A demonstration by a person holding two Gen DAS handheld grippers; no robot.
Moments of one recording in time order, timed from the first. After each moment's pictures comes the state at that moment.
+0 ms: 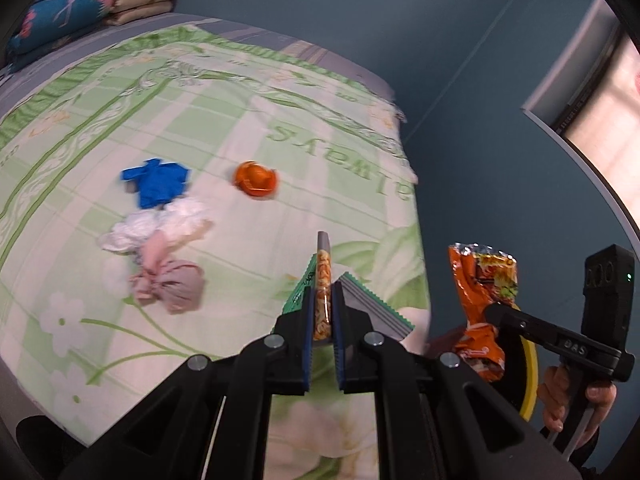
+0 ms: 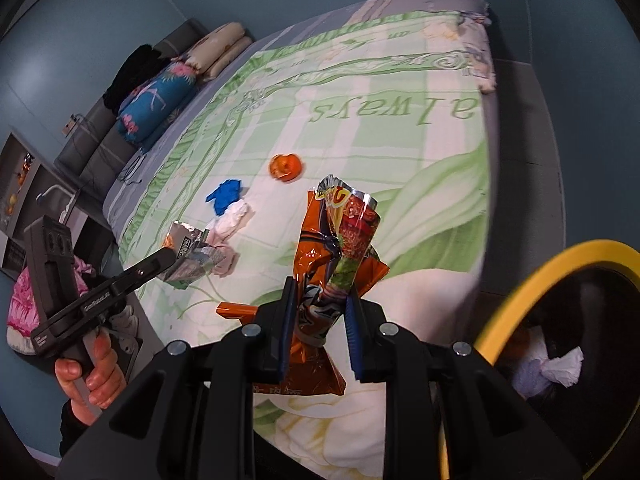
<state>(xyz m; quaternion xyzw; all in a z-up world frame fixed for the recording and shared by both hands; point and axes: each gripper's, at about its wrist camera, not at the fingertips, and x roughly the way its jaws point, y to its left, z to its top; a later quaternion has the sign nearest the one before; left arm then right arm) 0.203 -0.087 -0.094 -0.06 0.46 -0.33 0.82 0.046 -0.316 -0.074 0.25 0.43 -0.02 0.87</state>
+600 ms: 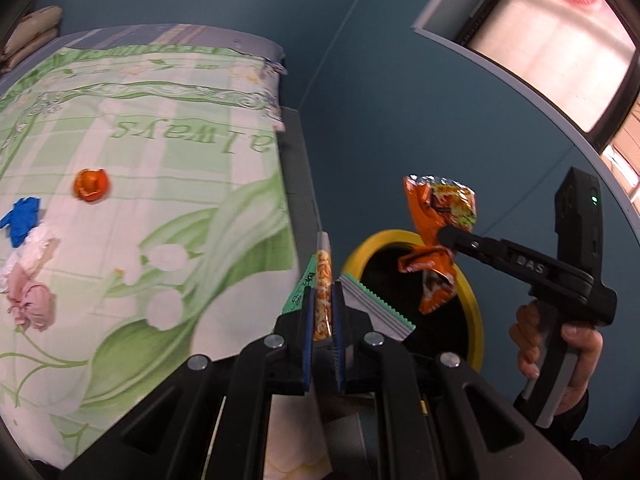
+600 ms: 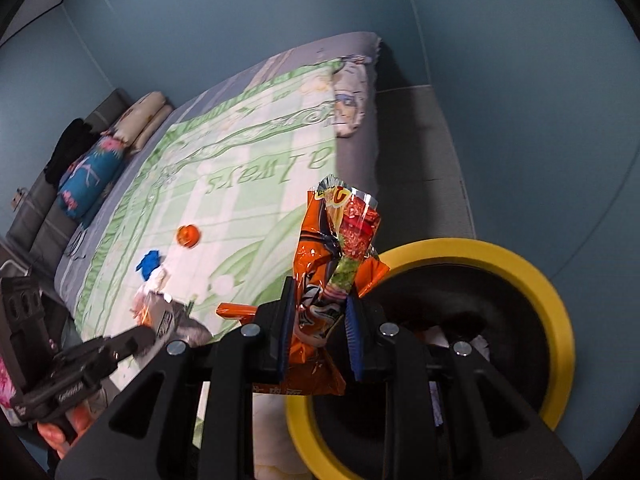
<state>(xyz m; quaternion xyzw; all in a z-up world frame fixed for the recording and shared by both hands) 0.115 -0.221 -0.081 0.02 0.46 -0.48 0.75 -0.056 -0.416 -0.051 0.27 0.36 -0.19 0.87</state>
